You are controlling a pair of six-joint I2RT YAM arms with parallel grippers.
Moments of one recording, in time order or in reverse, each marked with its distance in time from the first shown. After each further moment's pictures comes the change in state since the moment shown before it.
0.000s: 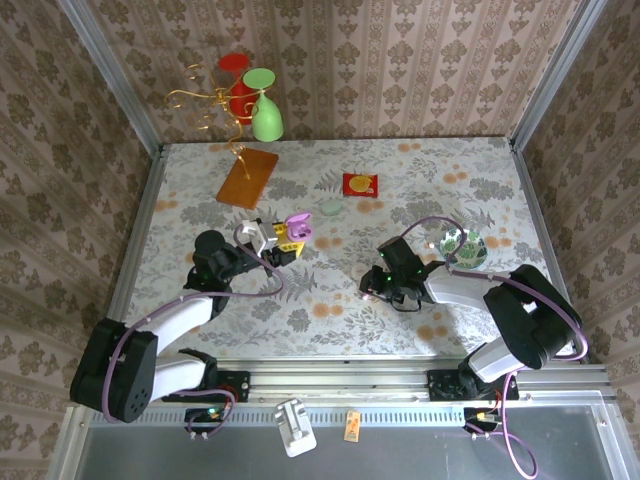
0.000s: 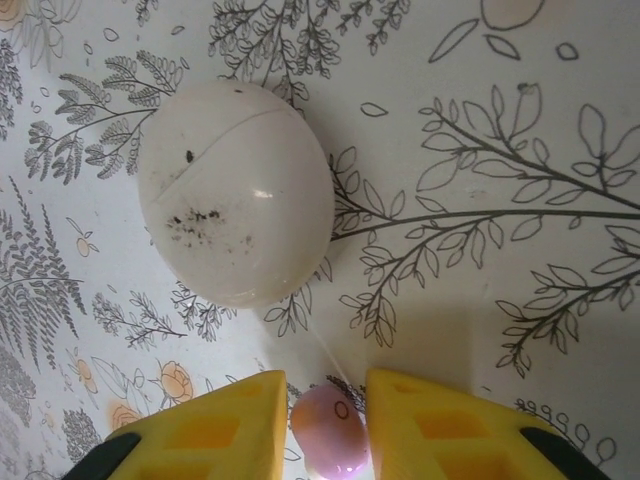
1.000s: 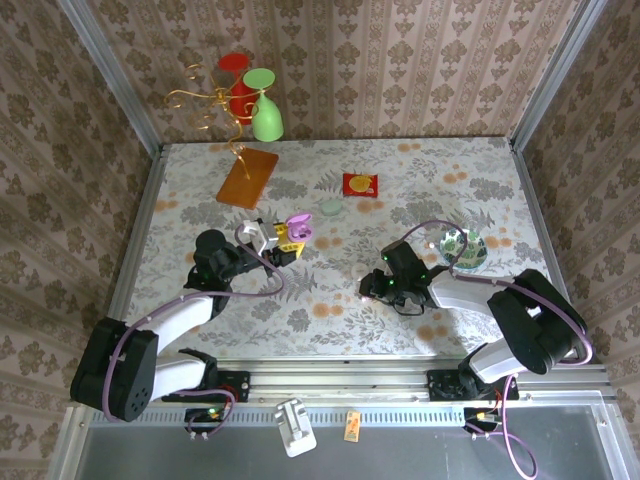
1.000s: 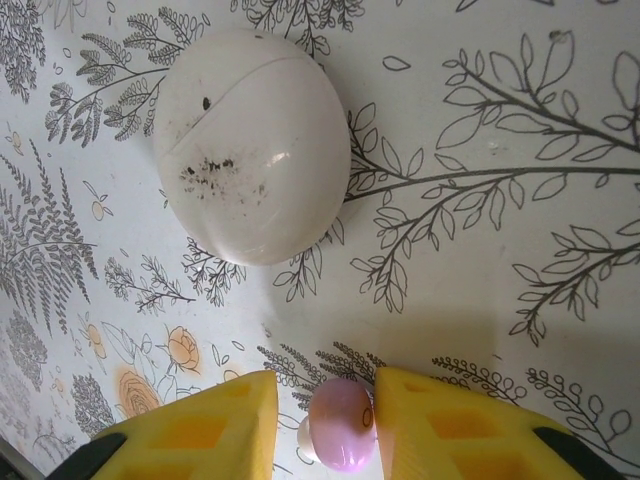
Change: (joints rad) left arm 0.000 0.008 0.003 -0.016 -0.001 0.008; right arm -0.001 -0.036 -0.053 0.050 -0.045 -0.024
